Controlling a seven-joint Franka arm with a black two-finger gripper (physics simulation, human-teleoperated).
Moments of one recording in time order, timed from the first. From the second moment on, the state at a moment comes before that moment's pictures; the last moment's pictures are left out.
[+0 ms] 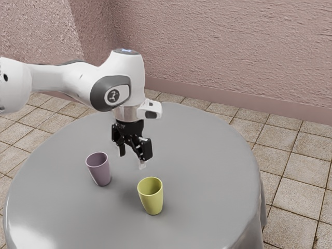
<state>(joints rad) -0.15 0.06 -0.09 -2.00 0.00 1.89 0.00</state>
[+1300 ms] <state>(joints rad) -0.13 0.07 -0.17 -2.14 -0.02 1.99 -0.04</state>
